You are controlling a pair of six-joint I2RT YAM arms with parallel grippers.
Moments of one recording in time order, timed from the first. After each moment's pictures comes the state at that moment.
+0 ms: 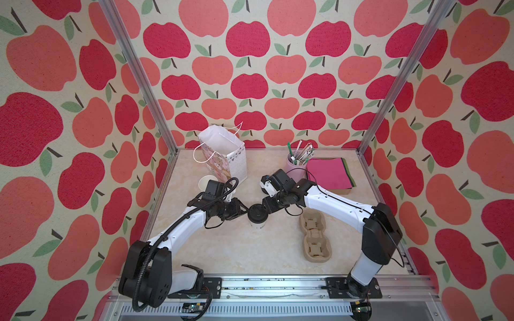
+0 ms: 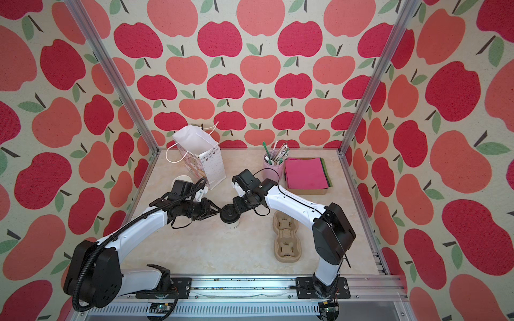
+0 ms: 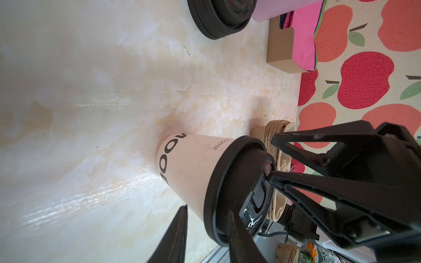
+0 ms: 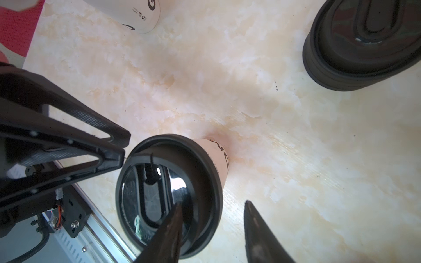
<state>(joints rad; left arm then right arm) -0.32 1.30 0.79 -0.46 0.63 -0.62 0.89 1.74 1.39 -0.70 -0.18 0.30</state>
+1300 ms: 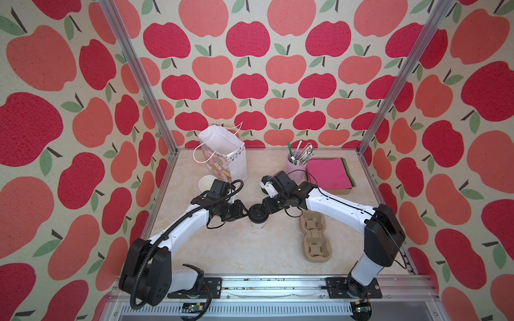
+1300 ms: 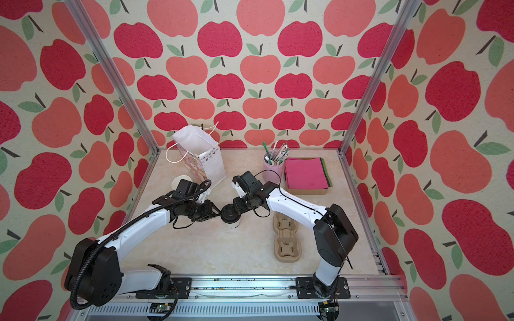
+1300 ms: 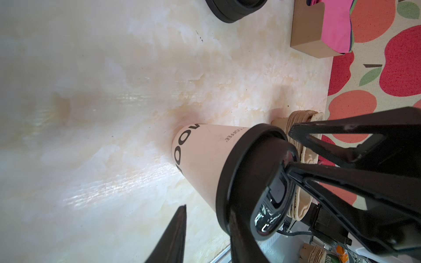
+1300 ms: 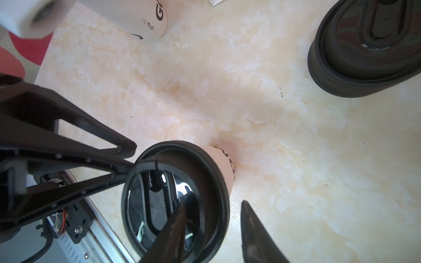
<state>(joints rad) -0.37 1.29 0.85 -0.60 0.51 -0.56 0.90 1.71 1.33 -0.62 -0.18 0.31</state>
